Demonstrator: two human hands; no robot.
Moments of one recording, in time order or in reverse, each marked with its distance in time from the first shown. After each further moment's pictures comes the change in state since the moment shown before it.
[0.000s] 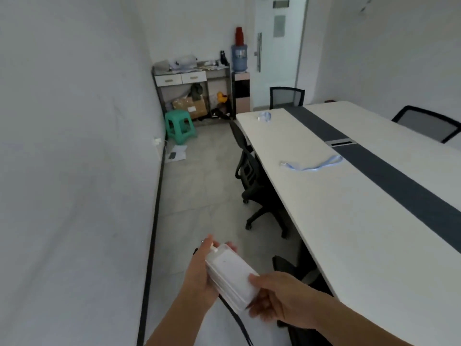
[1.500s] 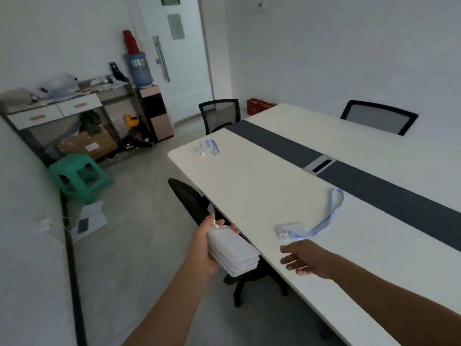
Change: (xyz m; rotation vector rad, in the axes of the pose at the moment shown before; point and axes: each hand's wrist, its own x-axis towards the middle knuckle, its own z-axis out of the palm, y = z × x) left_hand 0.607 0.268 0.227 0.146 -0.360 -0.346; right_hand 0.358 -0.412 -0.289 0.125 0.735 -0.049
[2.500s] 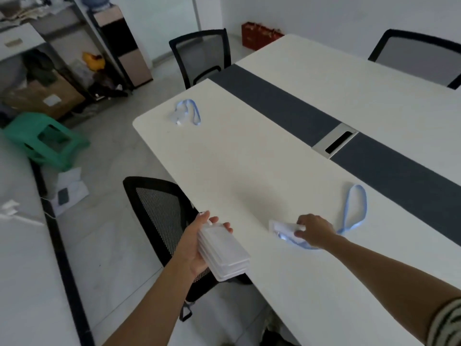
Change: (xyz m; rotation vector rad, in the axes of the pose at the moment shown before) left_hand 0.211 0.033 0.030 0.080 0.086 -0.220; right_hand 0.251 -0.060 -0.120 -1.094 0.267 -0.139
